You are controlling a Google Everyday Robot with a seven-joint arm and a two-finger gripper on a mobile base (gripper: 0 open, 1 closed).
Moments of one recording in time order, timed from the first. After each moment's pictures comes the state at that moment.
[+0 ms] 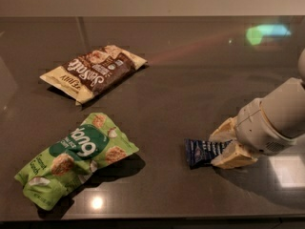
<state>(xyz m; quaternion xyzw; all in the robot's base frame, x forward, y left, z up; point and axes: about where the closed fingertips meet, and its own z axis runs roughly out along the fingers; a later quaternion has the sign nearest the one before) 0.383 -0.150 0.833 -0.67 0.71 0.12 0.19</state>
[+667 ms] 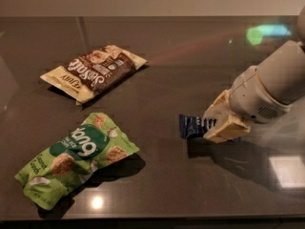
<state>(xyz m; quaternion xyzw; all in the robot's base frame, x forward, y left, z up) 0.419 -0.136 0.878 -0.64 0.73 0.12 0.21</state>
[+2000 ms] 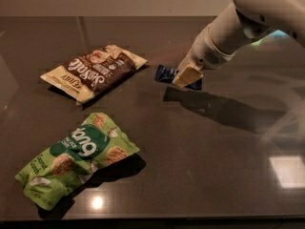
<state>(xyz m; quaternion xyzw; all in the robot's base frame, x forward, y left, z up) 0.586 -0.088 0.894 -0.57 0.77 0.09 0.28</state>
